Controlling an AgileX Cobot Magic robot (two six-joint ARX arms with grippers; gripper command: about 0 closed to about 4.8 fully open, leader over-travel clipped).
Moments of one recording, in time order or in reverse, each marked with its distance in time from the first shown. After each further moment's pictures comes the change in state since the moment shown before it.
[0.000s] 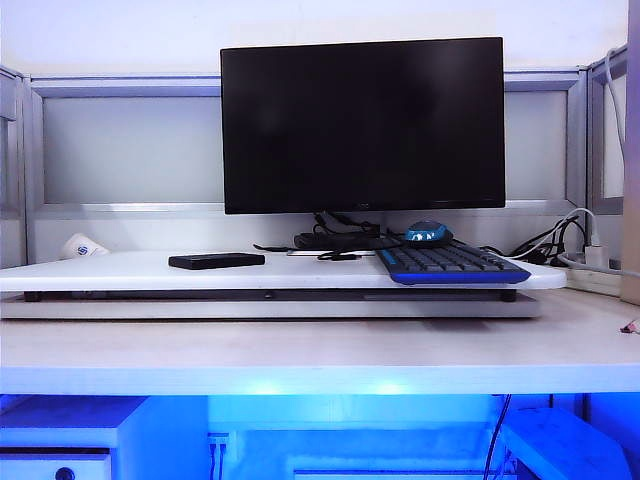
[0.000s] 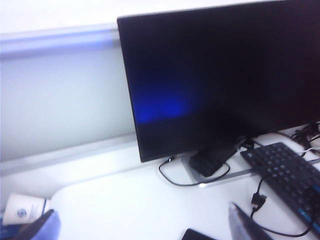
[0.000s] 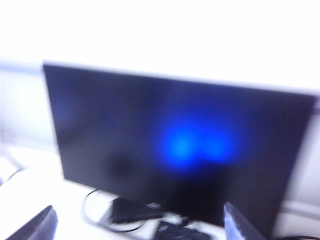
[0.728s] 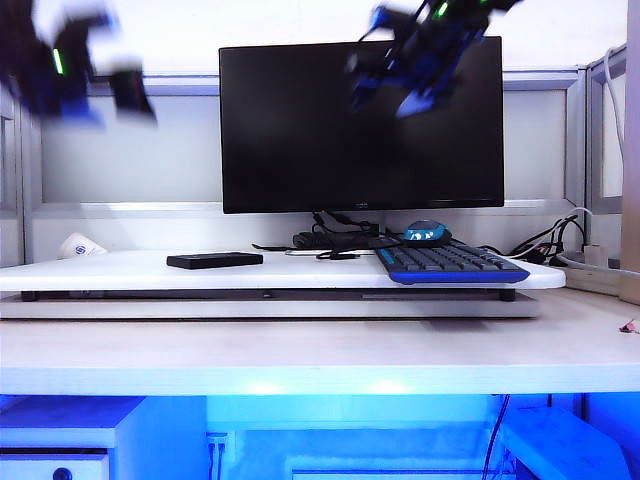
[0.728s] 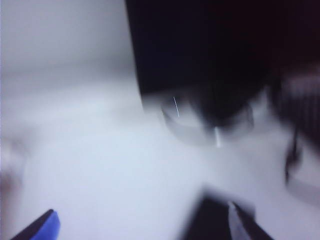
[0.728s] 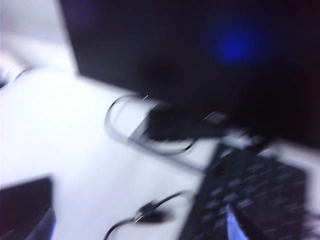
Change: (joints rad) left arm 0.000 0.339 -0.002 0.181 -0.020 0.019; right arm 0.112 0.409 0.000 0.125 -0.002 0.001
